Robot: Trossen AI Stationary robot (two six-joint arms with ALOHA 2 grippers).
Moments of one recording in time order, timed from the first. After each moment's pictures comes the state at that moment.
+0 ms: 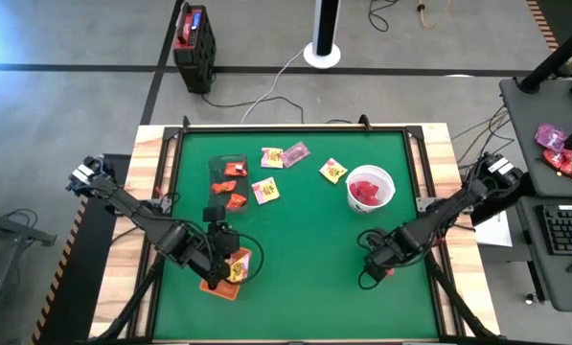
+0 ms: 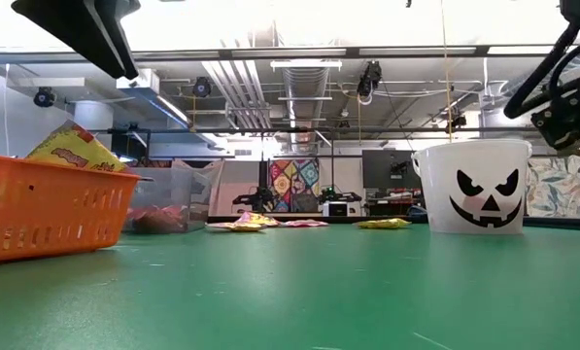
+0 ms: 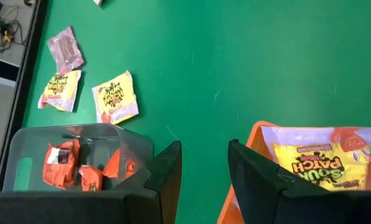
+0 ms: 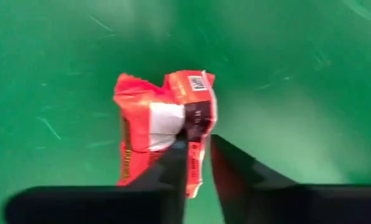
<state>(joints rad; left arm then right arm) -0.60 1.43 1.15 -1.01 -0.60 -0.53 0.57 1.44 0.73 -0.82 -0.10 1.42</state>
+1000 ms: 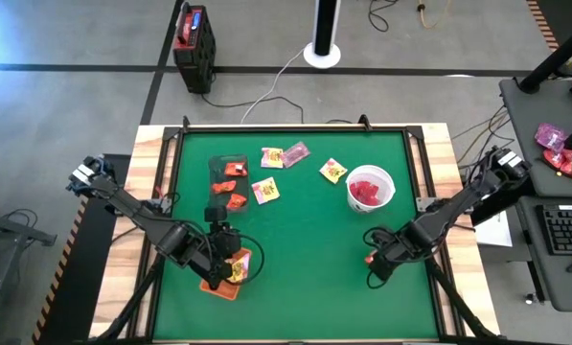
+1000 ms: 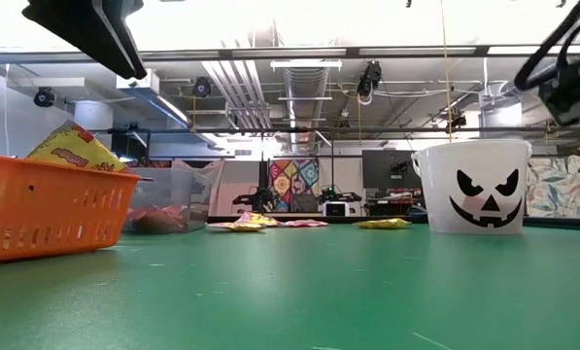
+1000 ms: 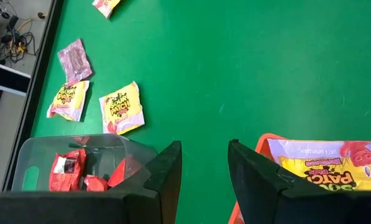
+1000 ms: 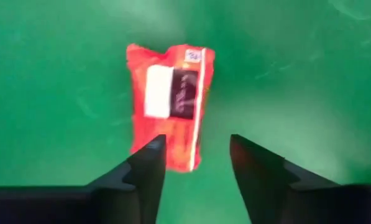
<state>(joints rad) -0.60 1.43 1.13 -0.96 -0.65 -0.51 0.60 1.31 0.71 -0.84 -0.09 1.45</state>
